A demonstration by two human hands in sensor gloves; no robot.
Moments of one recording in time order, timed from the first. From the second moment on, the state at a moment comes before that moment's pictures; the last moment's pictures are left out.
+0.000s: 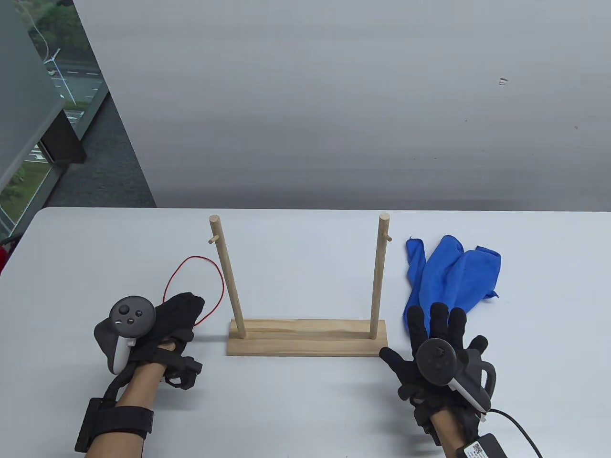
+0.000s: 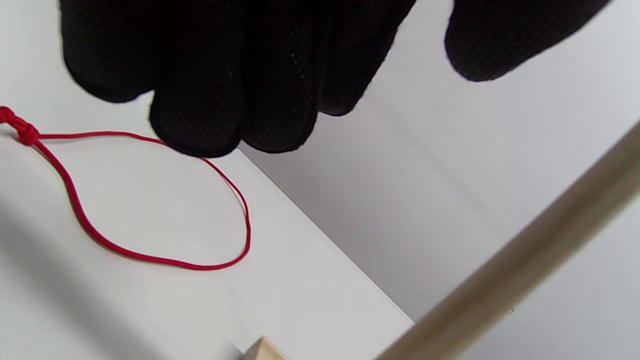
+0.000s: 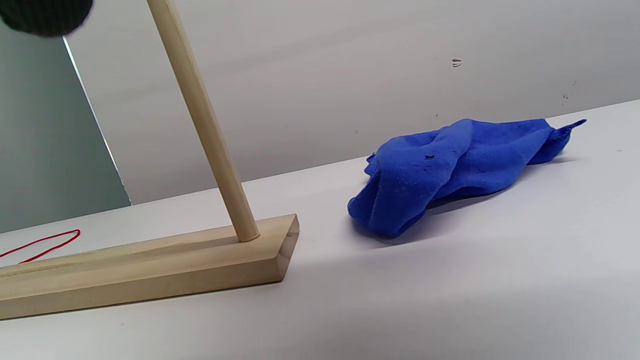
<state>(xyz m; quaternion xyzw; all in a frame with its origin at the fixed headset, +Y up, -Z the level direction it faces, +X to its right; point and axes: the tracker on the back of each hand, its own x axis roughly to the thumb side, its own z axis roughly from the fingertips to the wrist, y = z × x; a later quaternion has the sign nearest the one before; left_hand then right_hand) -0.323 -0.699 -0.370 0.07 0.06 0.36 0.93 0.203 -0.702 -0.296 0.01 -0.02 0.99 0.13</state>
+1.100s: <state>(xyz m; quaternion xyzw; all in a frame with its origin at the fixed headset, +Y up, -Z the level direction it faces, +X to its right) -0.380 -0.719 -0.400 -0.05 0.19 0.18 0.96 0.202 -0.705 -0.297 0.01 0.00 0.99 0.13</state>
